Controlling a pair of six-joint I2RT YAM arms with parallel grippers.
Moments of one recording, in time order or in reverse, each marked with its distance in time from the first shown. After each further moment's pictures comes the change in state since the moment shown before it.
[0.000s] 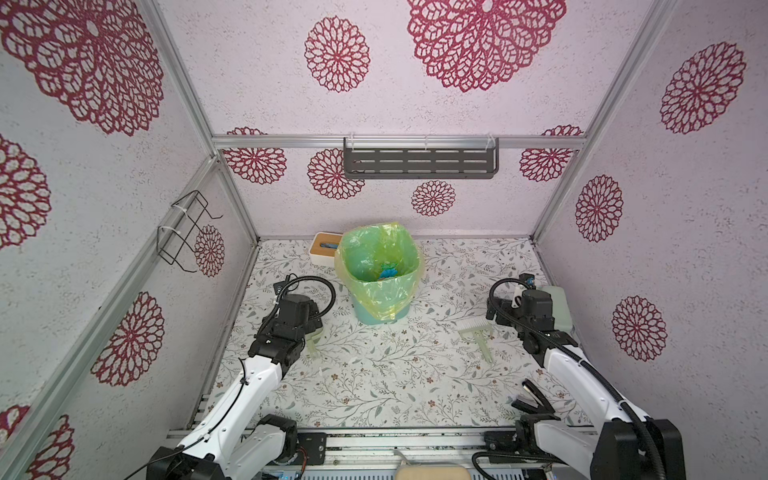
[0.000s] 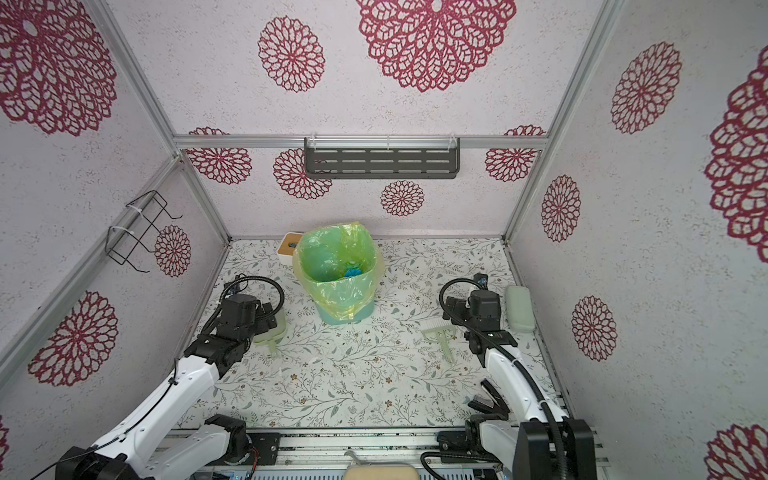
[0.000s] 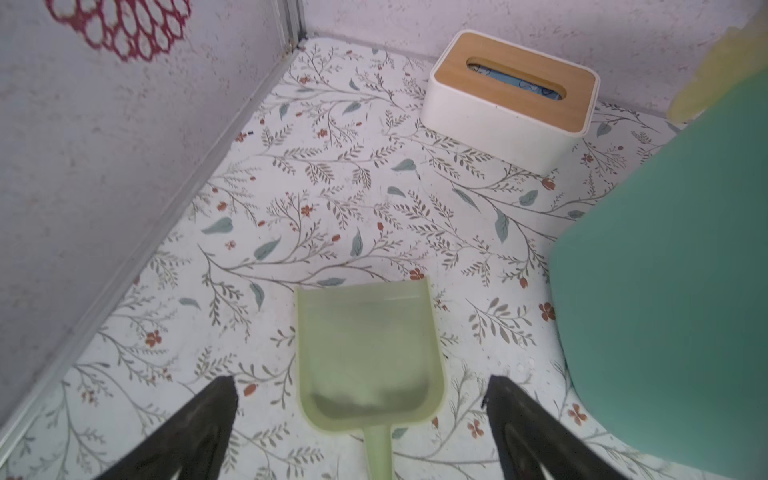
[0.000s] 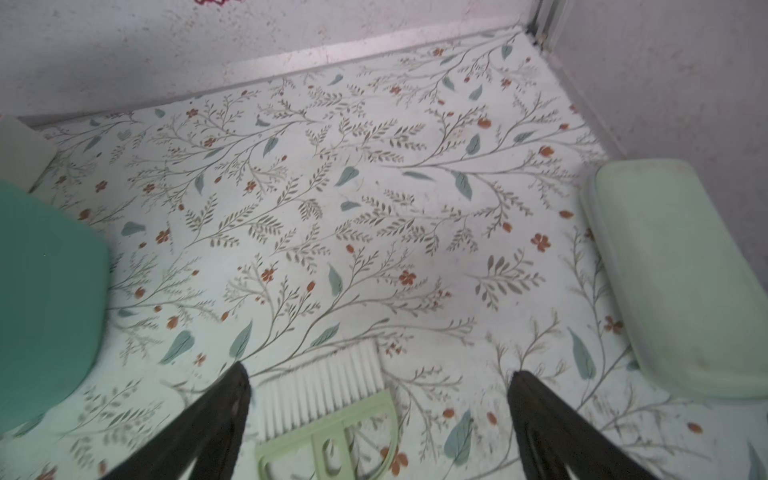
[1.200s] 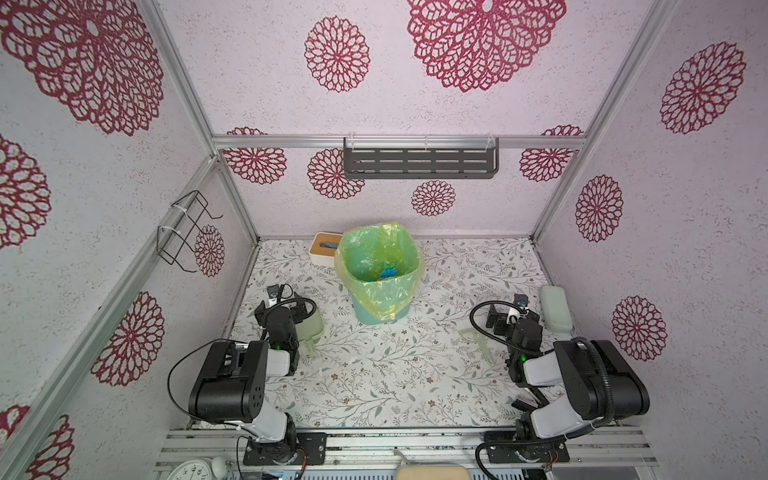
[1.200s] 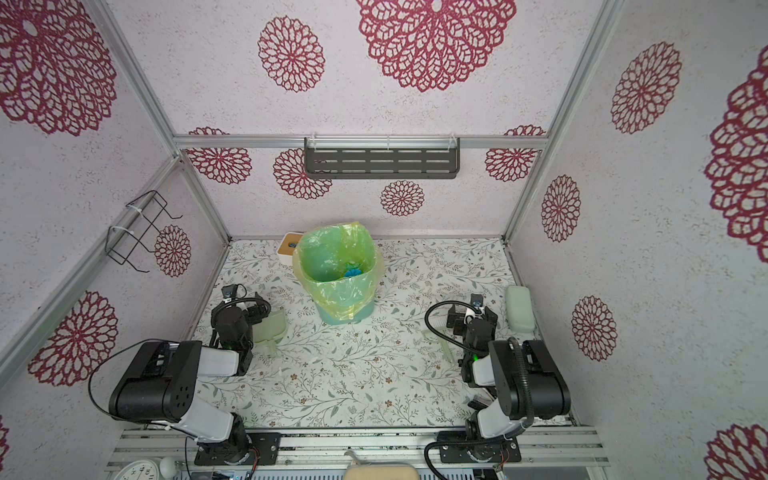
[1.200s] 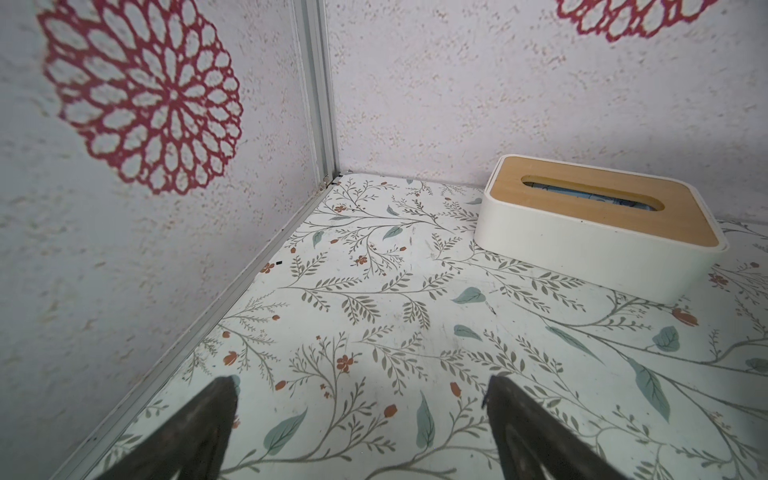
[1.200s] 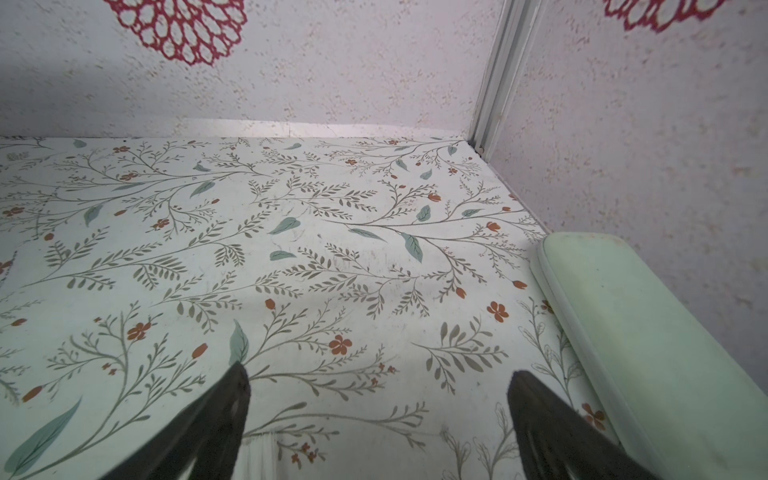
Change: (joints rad) left arm 0.262 0.559 -0.330 1.368 0.111 0.346; right arm -0.035 0.431 -0.375 1.149 0.096 -0.199
